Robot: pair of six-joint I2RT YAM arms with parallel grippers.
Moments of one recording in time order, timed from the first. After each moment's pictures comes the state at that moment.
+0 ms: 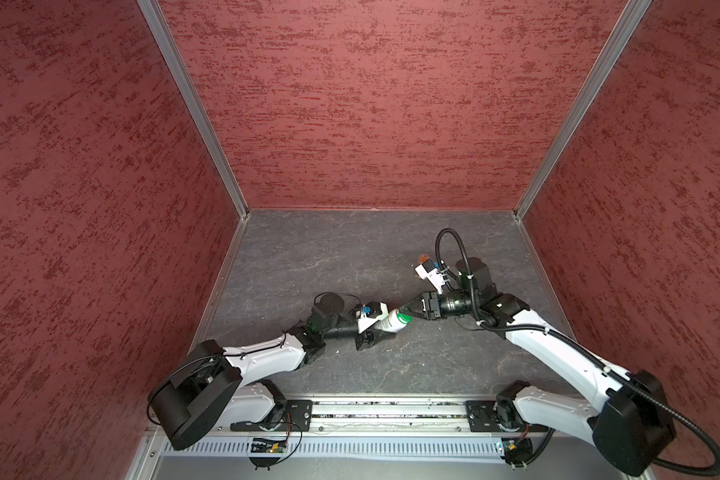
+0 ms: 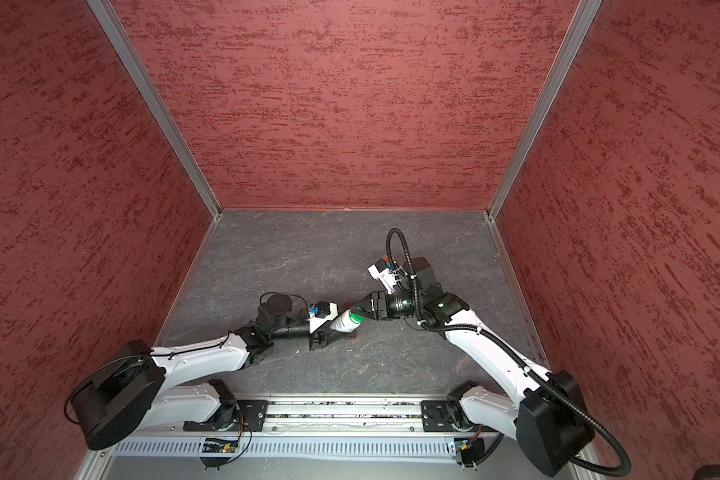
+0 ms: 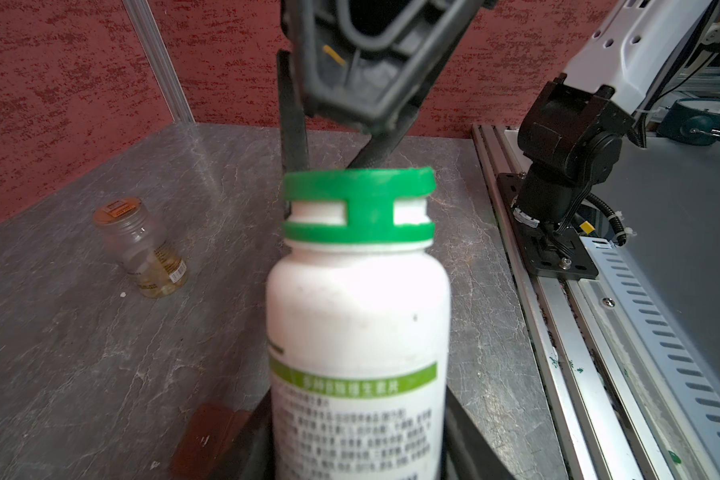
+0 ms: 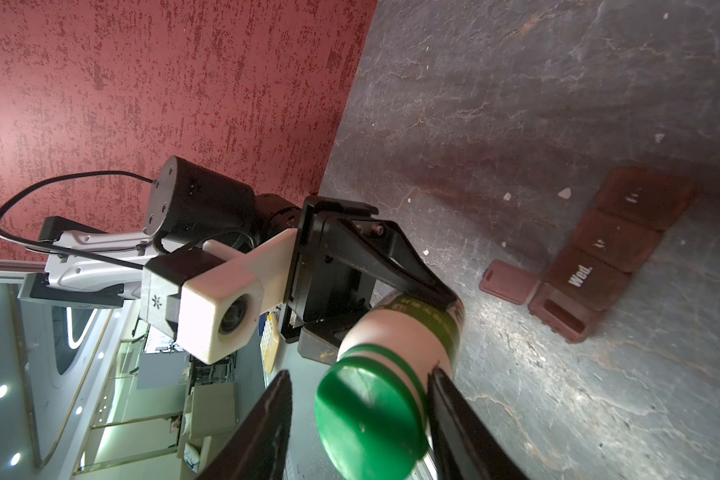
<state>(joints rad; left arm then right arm) -0.74 1.27 0.39 0.56 0.61 0.22 0.50 1.15 0.78 -0.26 -0.91 0.64</state>
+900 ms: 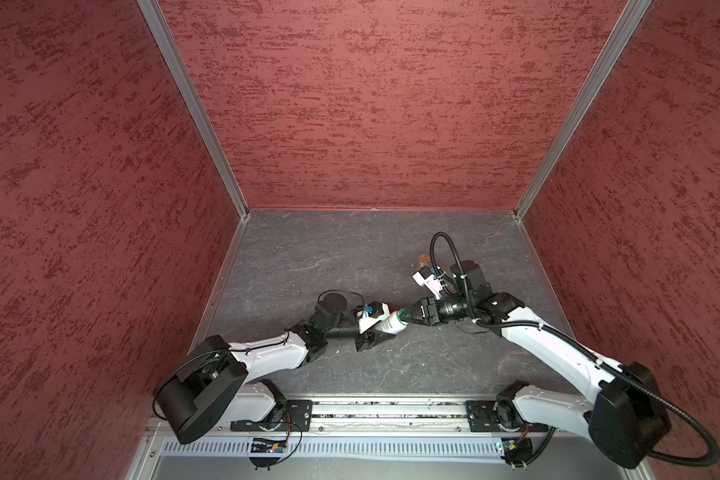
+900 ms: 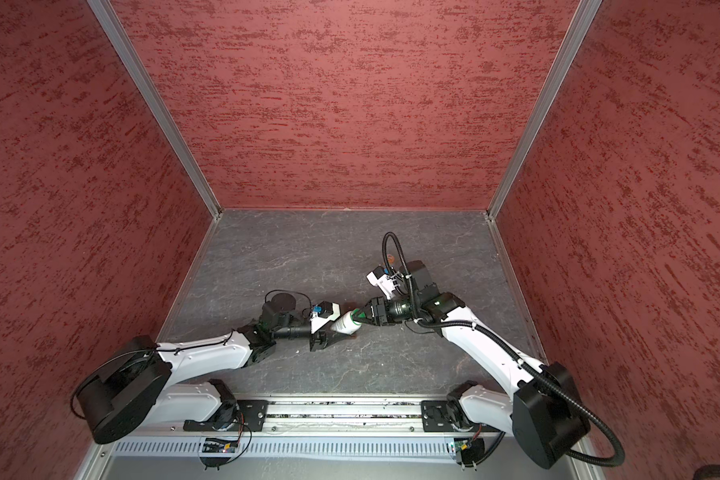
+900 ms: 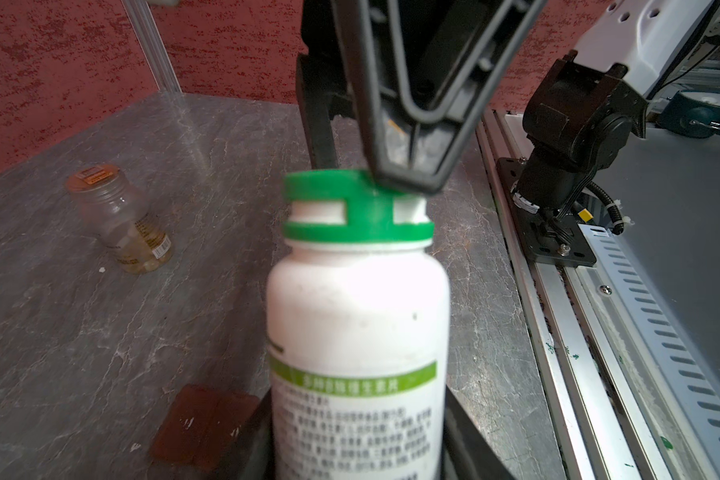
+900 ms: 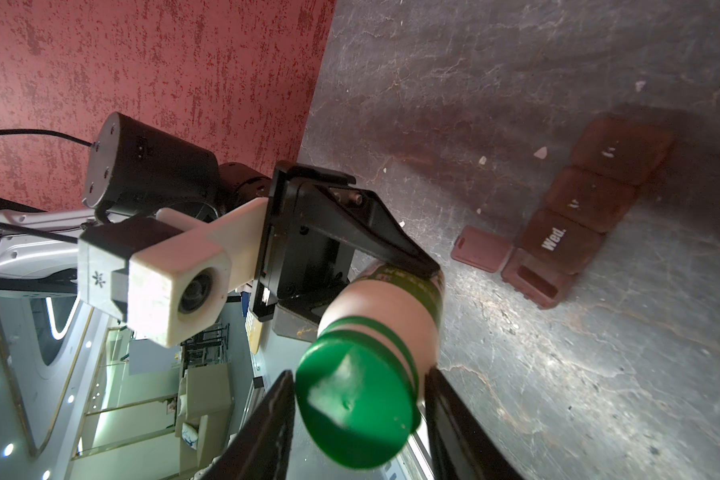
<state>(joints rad) -0.74 1.30 0.40 0.52 0.62 0.22 0.51 1.19 0.78 -0.36 -0.90 0.54</state>
